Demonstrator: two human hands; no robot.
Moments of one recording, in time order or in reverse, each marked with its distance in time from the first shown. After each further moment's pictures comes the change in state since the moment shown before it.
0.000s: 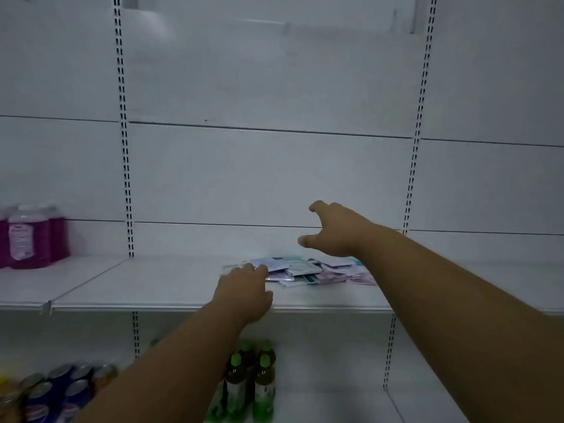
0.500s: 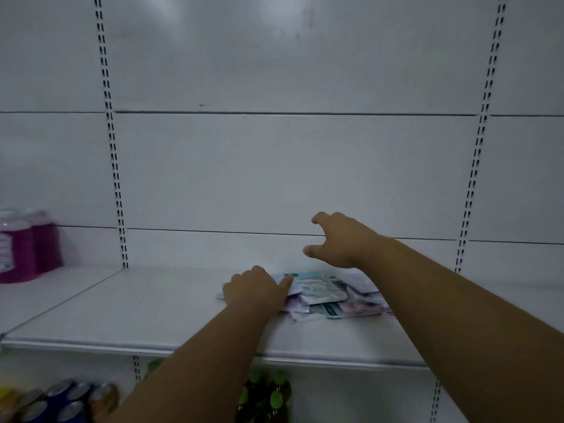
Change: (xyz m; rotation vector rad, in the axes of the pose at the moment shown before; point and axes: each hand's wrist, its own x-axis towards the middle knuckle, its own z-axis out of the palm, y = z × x) left_hand 0.130 0.001 0.062 -0.017 -0.051 -0.502; right_hand 0.134 0.053 0.069 -0.013 -0.049 -0.080
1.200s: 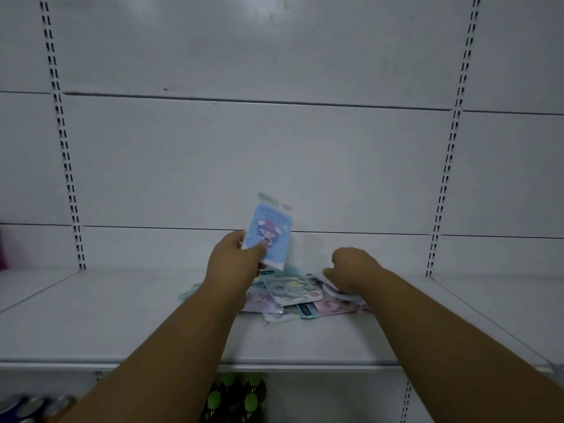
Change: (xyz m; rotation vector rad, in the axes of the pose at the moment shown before) left_hand -0.005 0.022 -0.042 -1.255 0.013 0.043; right_hand -0.001 0.078 0.060 -0.094 -0.070 0.284
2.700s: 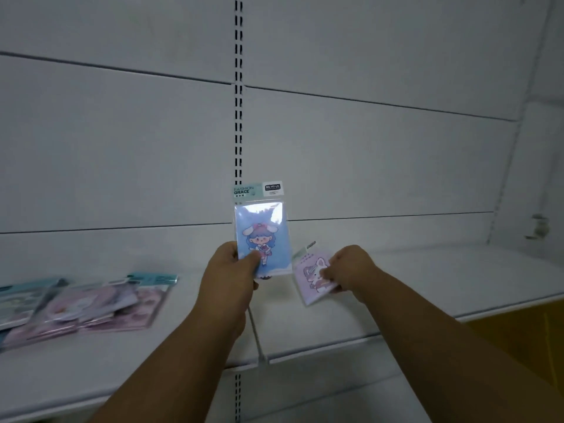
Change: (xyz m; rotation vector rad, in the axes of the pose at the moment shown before) left_hand -0.145 0.034 0.398 -0.191 -0.233 -0.044; right_hand -0.042 0.427 -0.054 0.700 0.081 0.455
